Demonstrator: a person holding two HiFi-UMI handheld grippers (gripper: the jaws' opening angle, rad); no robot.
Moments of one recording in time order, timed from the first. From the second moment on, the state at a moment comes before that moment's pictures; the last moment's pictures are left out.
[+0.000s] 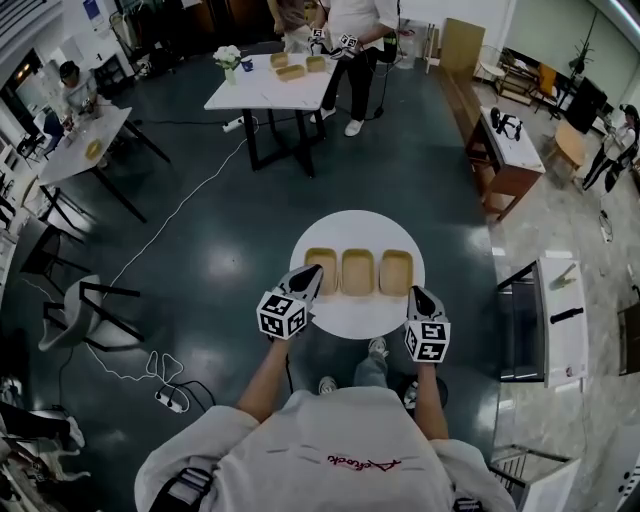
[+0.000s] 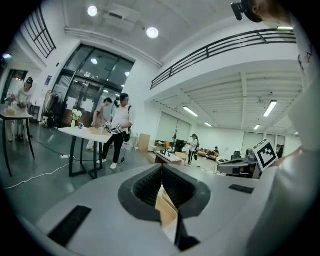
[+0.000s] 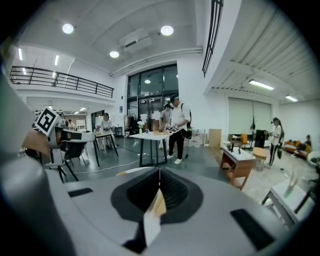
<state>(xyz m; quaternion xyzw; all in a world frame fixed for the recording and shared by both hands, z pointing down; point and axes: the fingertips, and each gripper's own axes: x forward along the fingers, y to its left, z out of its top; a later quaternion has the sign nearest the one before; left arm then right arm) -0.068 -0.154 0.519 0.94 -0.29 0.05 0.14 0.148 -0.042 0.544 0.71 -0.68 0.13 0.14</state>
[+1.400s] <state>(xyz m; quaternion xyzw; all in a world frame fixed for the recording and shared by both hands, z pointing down) 0.022 -0.264 0.489 0.90 -0.41 0.05 0.12 0.276 -0.200 0.529 0.62 -0.76 0.11 0.14</state>
